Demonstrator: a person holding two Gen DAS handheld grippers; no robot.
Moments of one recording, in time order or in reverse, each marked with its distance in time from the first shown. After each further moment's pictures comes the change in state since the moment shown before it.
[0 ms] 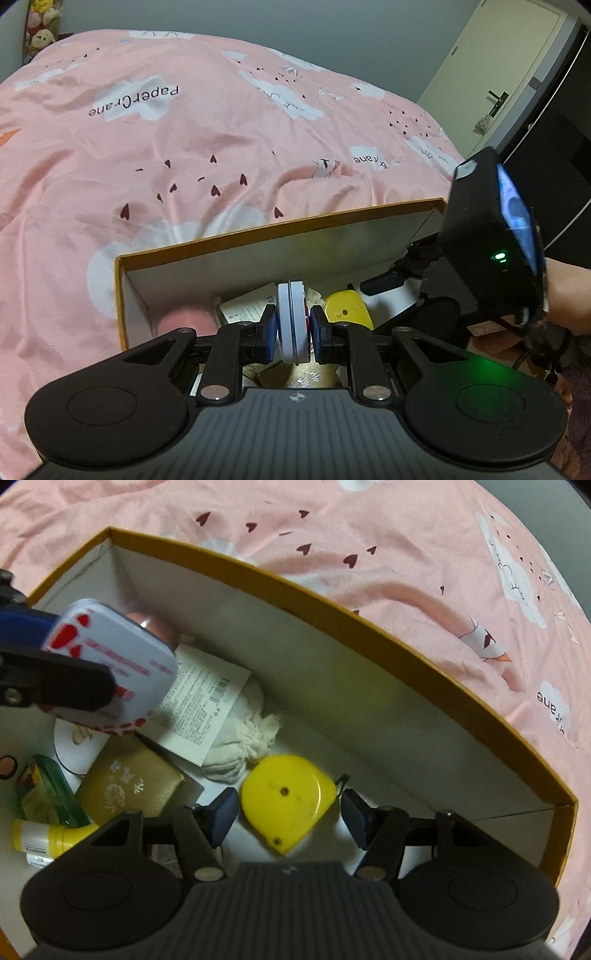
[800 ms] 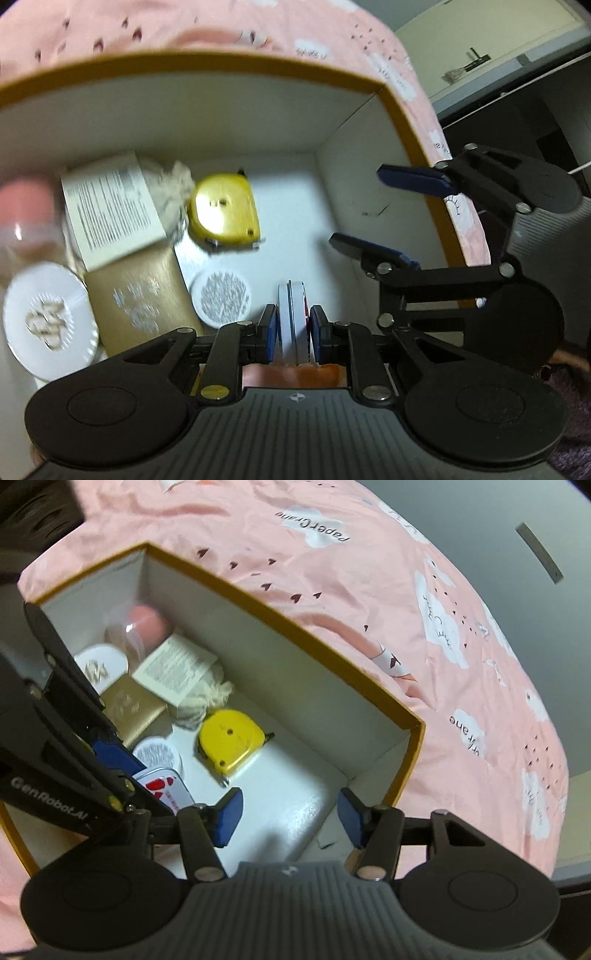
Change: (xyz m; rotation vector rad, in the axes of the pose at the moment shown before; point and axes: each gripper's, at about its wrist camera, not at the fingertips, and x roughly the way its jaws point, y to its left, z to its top) left arm 0.066 -0.042 -0.029 -0.159 0.332 -0.255; right arm -0.076 -0.005 -0.072 -0.136 -0.162 -0.219
